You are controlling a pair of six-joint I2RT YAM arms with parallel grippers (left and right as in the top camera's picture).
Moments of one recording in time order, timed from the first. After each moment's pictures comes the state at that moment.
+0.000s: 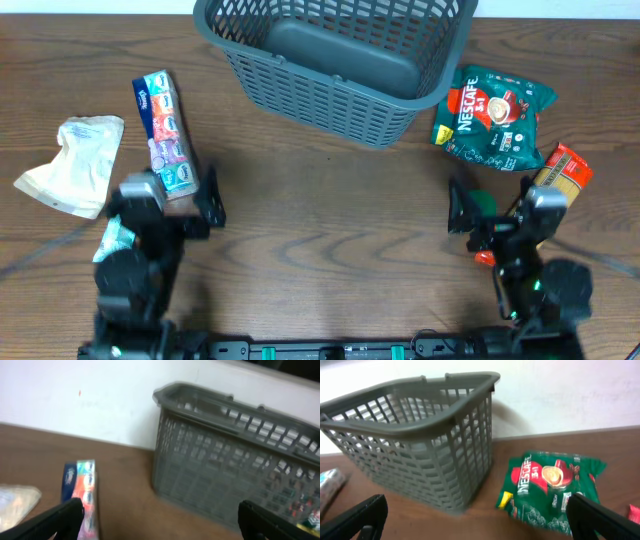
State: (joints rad) left arm -0.11 0.49 0.52 -0.16 0.01 -0.25; right arm 0.08 0.39 0.52 -0.31 -0.04 0.19
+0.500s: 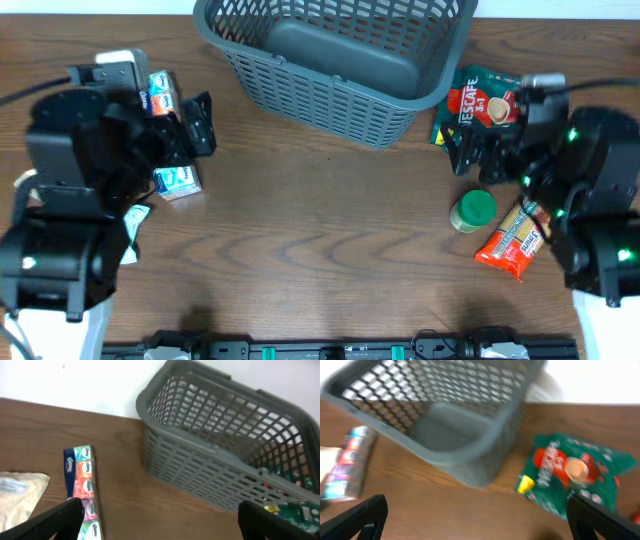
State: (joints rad) left arm -0.11 1.08 1.49 -0.90 0.08 -0.25; right arm 0.08 1.05 1.37 -0.86 -0.21 0.09
